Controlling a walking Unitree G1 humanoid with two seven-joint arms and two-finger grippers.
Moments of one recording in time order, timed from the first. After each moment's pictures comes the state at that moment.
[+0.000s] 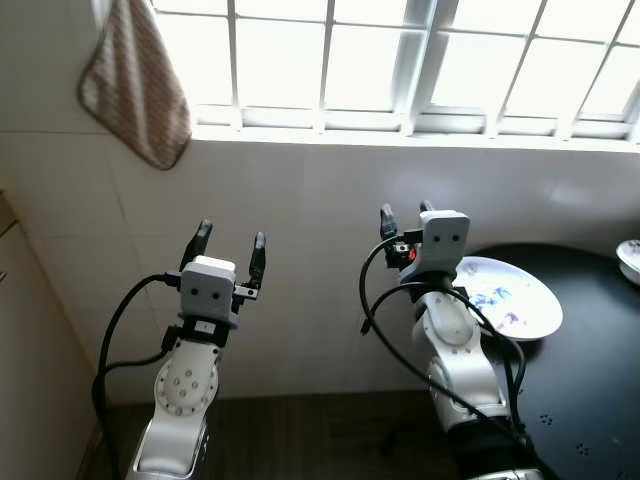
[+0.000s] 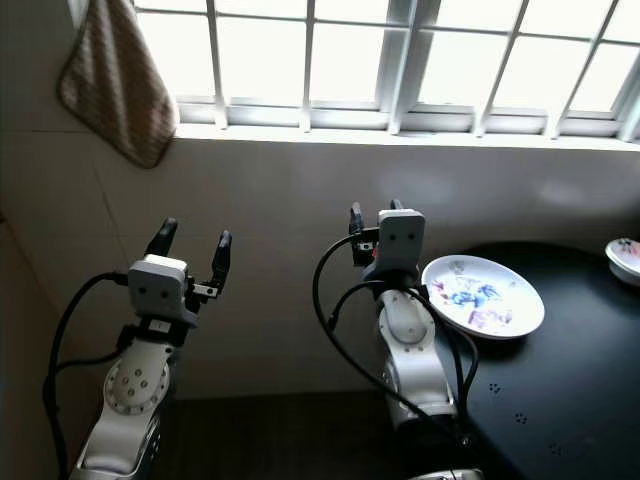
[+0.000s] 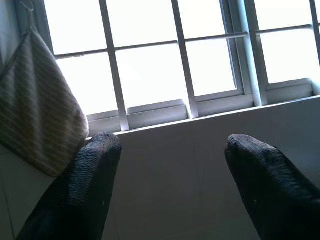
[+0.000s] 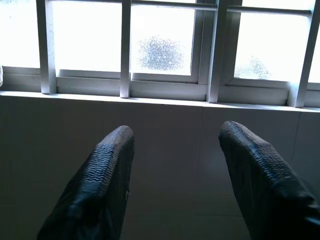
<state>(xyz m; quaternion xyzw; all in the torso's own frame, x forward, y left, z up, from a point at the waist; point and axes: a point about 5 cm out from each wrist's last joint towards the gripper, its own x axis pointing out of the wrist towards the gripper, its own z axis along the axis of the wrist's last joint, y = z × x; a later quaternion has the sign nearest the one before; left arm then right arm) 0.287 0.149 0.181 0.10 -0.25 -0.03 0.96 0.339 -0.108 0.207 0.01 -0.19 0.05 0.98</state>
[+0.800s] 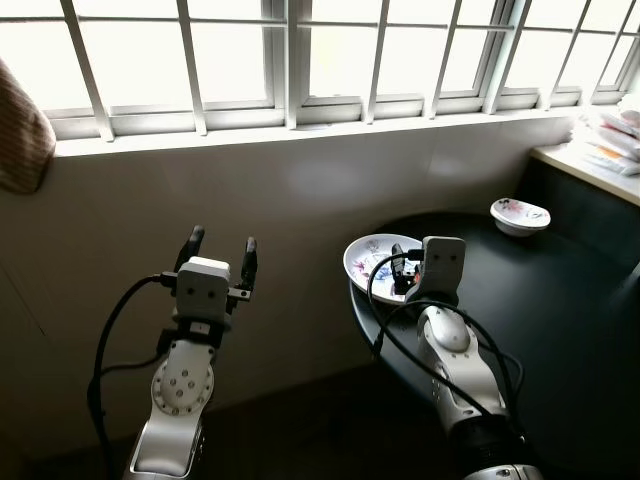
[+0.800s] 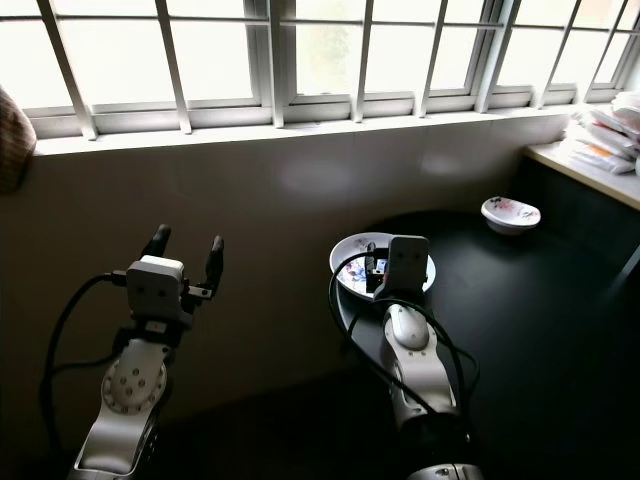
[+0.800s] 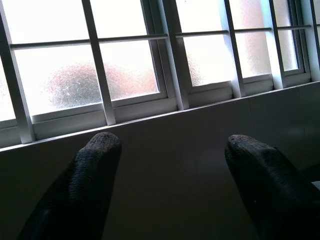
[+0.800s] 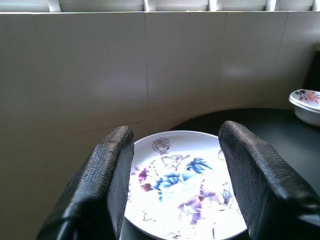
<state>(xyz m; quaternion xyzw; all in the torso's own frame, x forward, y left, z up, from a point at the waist) 0.290 0.156 0.172 0.11 -0.23 -0.02 0.97 0.353 -0.127 0.160 0.03 -0.04 -0.02 1.00</state>
